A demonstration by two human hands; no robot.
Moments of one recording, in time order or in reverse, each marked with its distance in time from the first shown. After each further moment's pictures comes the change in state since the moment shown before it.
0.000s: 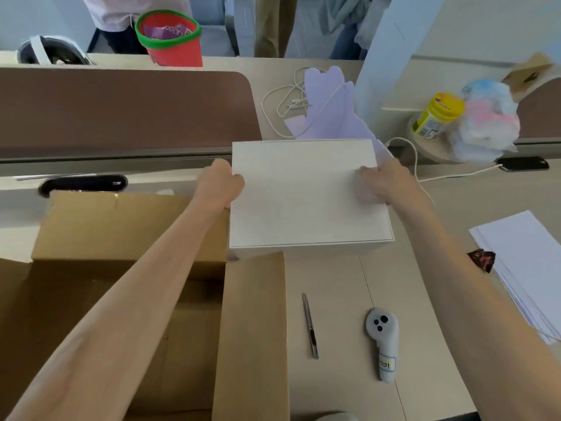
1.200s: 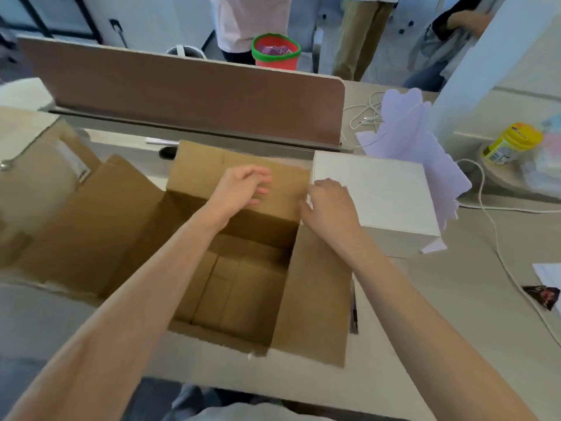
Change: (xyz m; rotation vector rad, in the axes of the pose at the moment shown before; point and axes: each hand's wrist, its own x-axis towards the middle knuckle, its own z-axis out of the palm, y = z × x) left_hand -0.138 -0.085 -0.076 -0.441 0.041 0.114; right_hand -0.183 -0.093 0.109 -0.307 0.011 -0.796
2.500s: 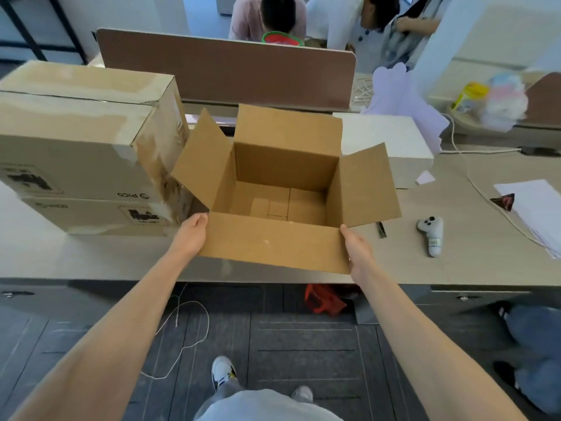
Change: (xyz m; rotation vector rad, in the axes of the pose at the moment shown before) left_hand -0.217 -0.211 -0.186 0.191 0.103 -0.188; right_hand -0.248 -0.141 0.094 1.255 0.055 1.061
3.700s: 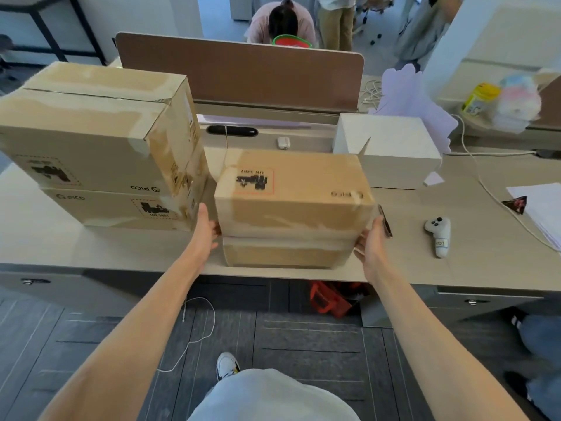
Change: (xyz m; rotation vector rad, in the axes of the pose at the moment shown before) left_hand -0.047 0.016 0.012 -0.394 -0.082 -0.125; right_hand -0.014 -0.004 -0.020 0.093 -0.085 -0.079
